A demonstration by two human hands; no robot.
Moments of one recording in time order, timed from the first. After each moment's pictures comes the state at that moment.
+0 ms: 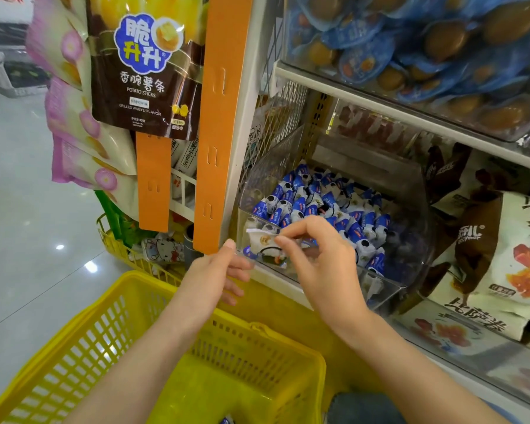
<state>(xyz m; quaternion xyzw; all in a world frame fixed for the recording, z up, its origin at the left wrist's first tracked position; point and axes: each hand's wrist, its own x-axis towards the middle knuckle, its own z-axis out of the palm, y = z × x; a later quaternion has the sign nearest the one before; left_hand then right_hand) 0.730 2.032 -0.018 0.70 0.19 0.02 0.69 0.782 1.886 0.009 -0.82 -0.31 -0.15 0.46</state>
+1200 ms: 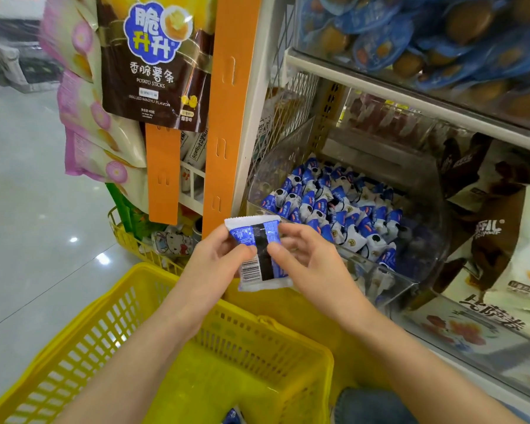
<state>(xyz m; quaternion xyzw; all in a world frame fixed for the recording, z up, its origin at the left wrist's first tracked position) 0.725 2.035 -0.013 0.65 0.09 0.09 0.75 0.778 1.896 0.004 -0.79 -0.22 0.11 0.57</state>
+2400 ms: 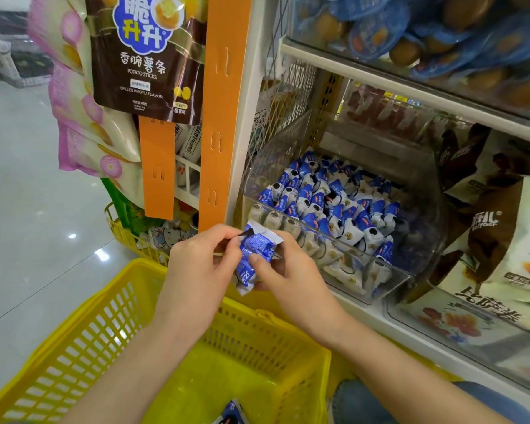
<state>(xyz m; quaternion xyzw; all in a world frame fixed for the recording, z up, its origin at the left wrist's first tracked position) 0.719 2.036 -0.022 0.84 0.07 0.30 0.44 0.765 1.907 -0.018 -0.79 -0.24 0.12 0.55</state>
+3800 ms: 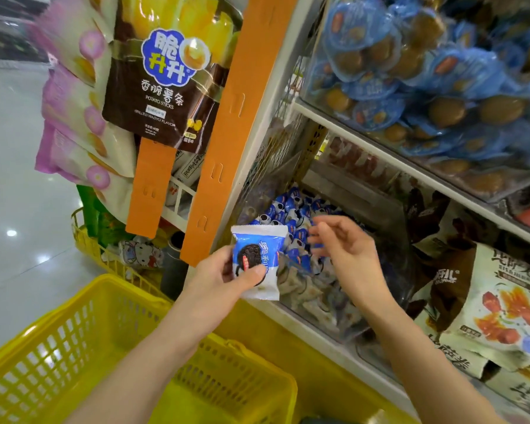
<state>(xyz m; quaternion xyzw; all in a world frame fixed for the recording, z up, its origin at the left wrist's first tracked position) 0.732 2.026 -0.005 0.64 0.07 0.07 0.76 0.832 1.861 0.040 -0.82 -0.20 -0.04 0.53</state>
